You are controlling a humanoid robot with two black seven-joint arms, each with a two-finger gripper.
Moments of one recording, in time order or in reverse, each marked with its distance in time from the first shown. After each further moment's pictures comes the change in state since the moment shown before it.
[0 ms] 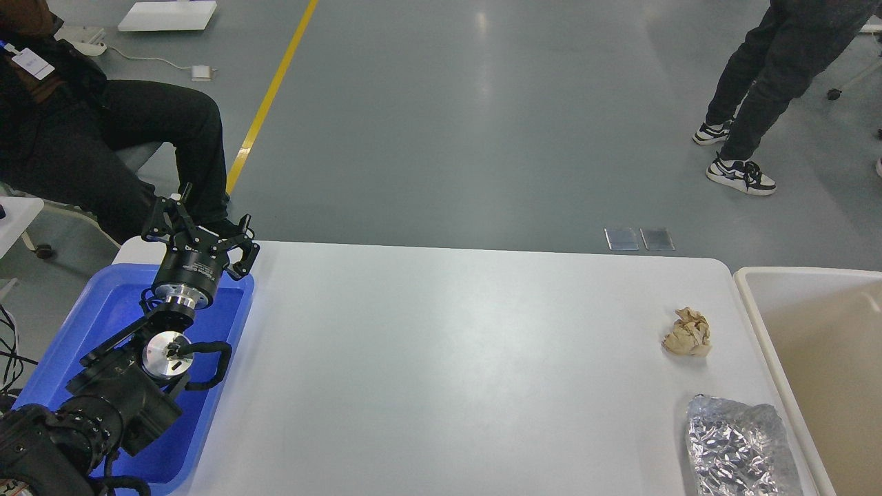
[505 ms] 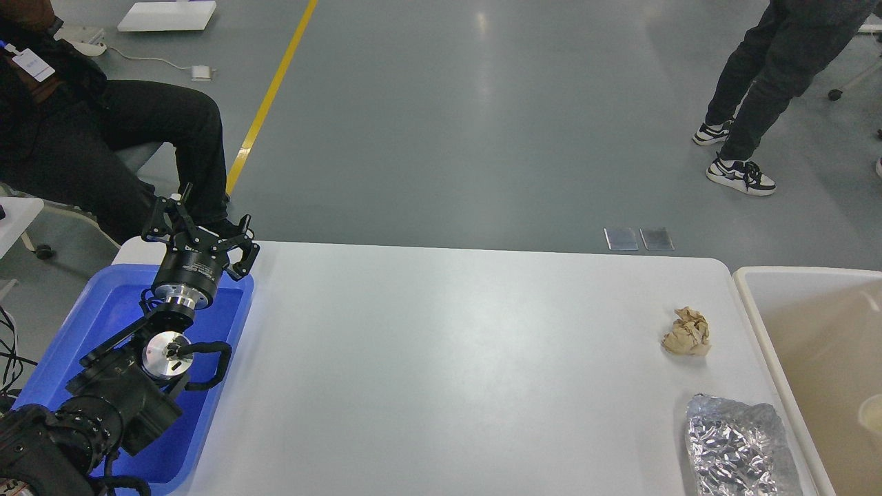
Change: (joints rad) left arm 0.000 0.000 0.000 0.000 0.000 0.000 0.000; right arm 0.012 0.018 0.001 0.027 0.000 -0.004 0.001
